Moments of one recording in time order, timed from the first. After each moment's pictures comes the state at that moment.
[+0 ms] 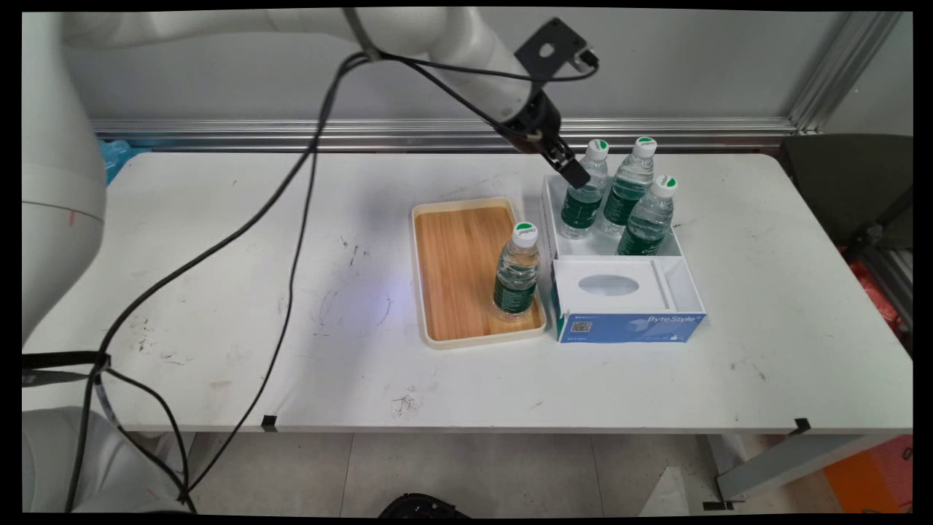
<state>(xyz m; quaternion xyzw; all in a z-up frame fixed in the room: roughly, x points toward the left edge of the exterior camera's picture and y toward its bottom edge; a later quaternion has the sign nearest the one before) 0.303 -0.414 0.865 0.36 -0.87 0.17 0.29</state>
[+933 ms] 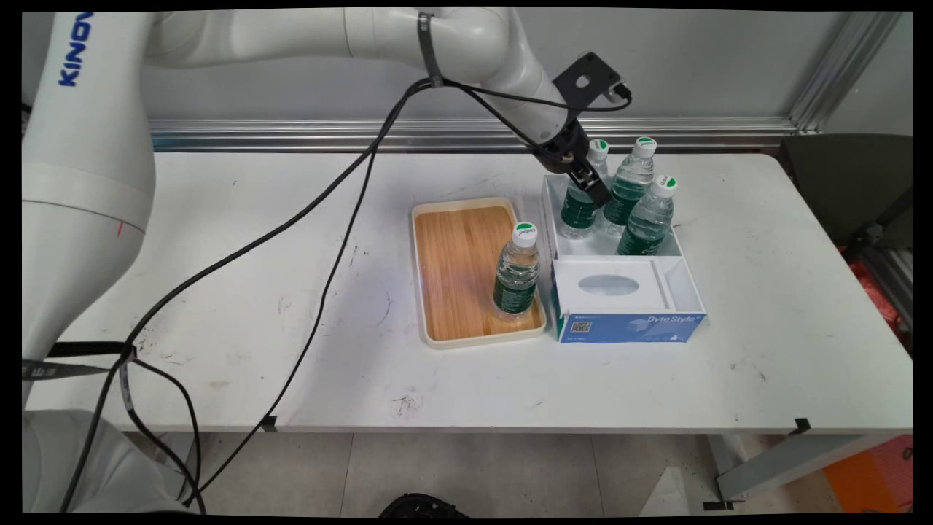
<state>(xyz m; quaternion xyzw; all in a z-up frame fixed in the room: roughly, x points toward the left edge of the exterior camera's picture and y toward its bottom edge) 0.264 -0.454 0.824 0.36 -0.88 0.15 0.27</state>
